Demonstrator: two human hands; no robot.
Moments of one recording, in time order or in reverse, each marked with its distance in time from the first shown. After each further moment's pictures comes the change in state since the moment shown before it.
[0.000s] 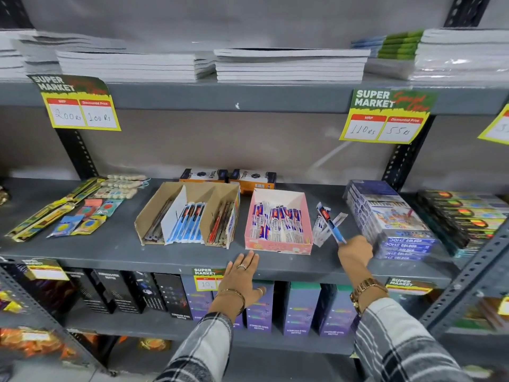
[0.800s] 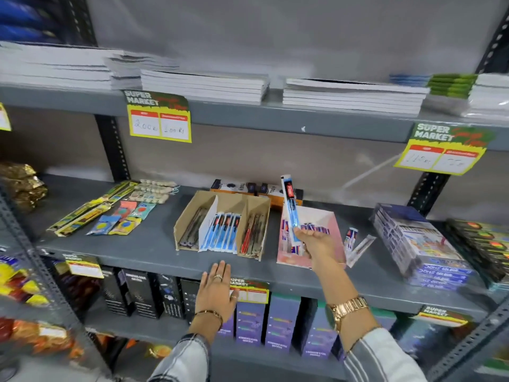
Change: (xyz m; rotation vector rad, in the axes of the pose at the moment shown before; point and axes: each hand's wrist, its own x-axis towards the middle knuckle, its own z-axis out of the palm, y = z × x) left_hand -0.041 -0.102 -0.008 0.039 0.240 -0.215; right_hand -0.119 -0.108 0.040 0.707 -0.427 0.009
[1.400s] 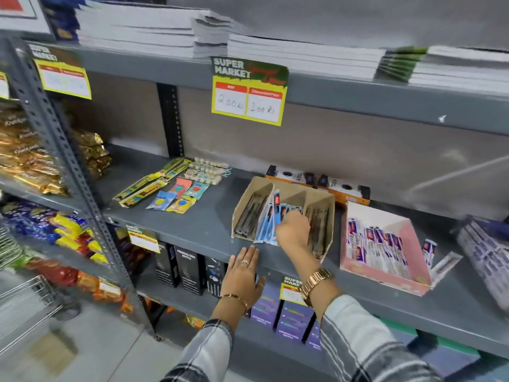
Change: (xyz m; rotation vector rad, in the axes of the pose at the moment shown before) left_hand 0.014 -0.070 -0.007 -0.154 0.021 -0.024; right_hand -0.021 0.024 0.177 -0.878 -0.164 -0.303
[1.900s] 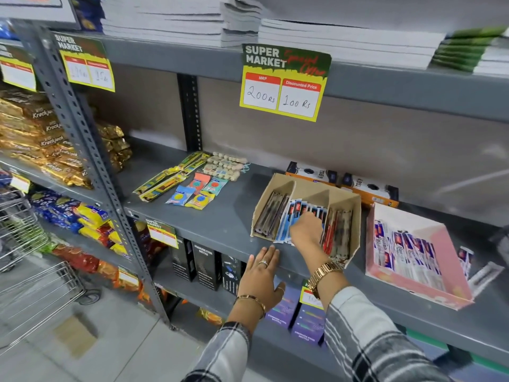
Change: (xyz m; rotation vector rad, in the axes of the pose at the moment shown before) left_hand 0.001 -0.008 0.001 -0.032 -0.018 0.028; right_hand 0.016 -0.005 0.026 -0.063 -0.003 0.038
